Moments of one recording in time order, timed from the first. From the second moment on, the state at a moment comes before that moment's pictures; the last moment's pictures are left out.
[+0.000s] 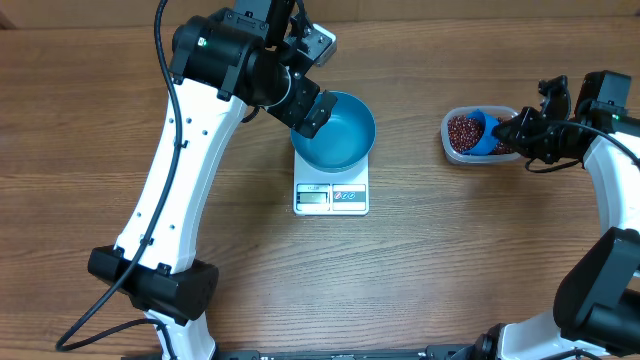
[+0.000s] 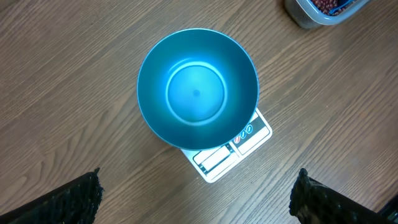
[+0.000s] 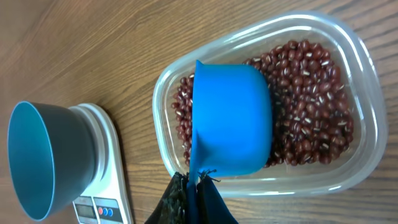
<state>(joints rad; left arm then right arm) -0.39 1.93 2.29 -1.48 0.19 0.22 -0.33 1.73 1.32 -0.78 -0.56 0.10</state>
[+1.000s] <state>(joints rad) -0.39 1.93 2.29 -1.48 0.19 0.22 -0.34 1.76 1.32 -0.80 -0.60 0.20</state>
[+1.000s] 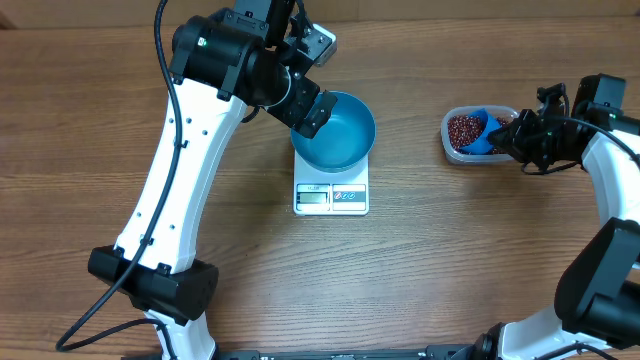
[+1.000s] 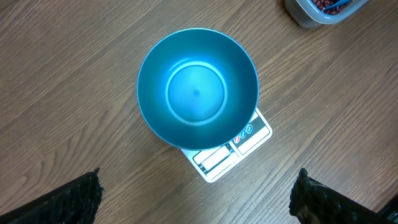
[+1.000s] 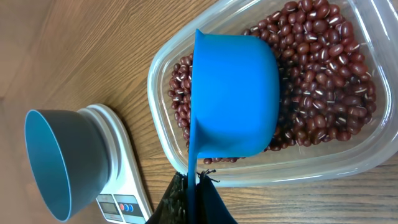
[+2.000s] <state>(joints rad) -0.39 1.93 2.29 -1.49 0.19 0.22 -0.38 1.78 1.32 -0.85 -0.61 0.20</state>
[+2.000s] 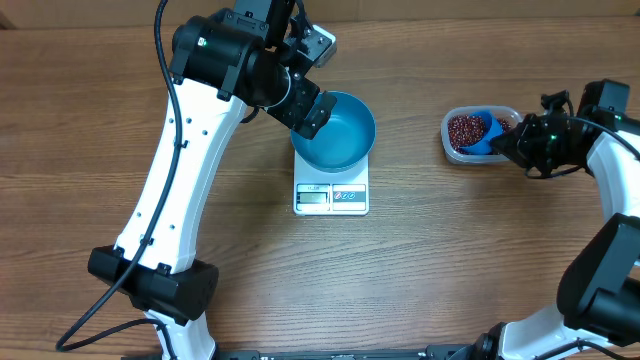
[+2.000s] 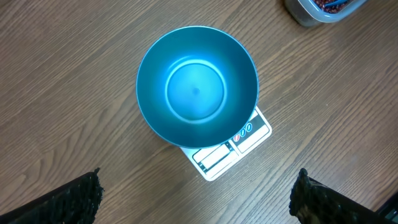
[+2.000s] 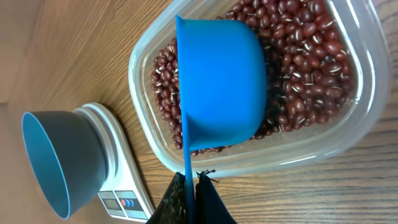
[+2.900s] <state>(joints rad) -0.39 1.93 2.29 -1.49 0.19 0.22 -0.41 1.79 1.32 -0.88 -0.70 0.15</state>
